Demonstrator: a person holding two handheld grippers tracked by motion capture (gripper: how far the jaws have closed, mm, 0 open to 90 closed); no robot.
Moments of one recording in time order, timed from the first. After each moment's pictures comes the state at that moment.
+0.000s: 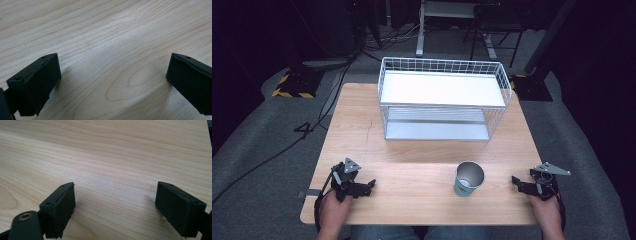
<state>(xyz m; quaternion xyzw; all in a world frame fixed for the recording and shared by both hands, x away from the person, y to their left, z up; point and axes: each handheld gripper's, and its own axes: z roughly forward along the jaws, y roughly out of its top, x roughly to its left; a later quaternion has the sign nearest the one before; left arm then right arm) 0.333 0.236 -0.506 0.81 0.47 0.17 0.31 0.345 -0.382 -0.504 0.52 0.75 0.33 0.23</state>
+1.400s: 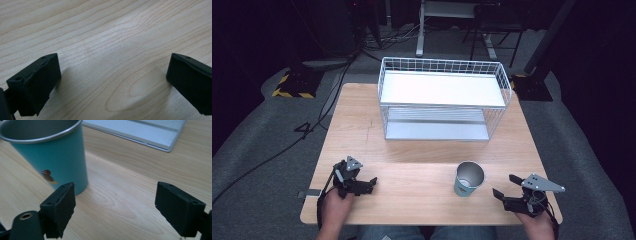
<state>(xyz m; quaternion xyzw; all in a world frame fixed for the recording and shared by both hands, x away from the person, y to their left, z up) 0.340 0.231 -0.506 0.80 0.48 0.17 0.31 0.285 -0.306 -0.455 0.40 0.79 0.43 0.20</state>
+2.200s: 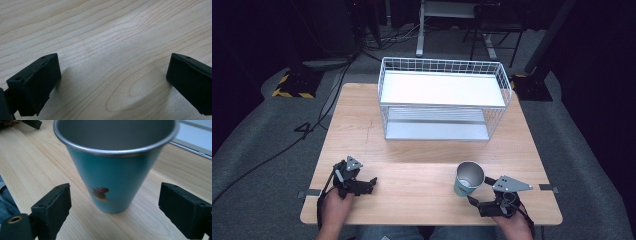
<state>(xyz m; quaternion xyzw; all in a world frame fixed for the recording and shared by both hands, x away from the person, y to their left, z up) 0.340 0.231 -0.506 0.80 0.48 0.17 0.31 0.289 -0.242 -0.468 0.33 0.82 0.44 0.16</state>
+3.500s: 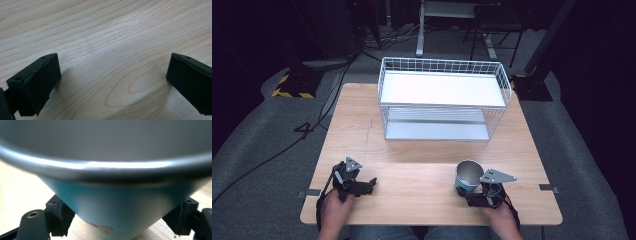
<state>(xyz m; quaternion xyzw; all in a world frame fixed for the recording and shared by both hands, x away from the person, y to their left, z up) 0.336 0.230 -0.506 0.79 0.49 0.18 0.31 0.316 -0.218 -0.487 0.35 0.81 0.44 0.14</state>
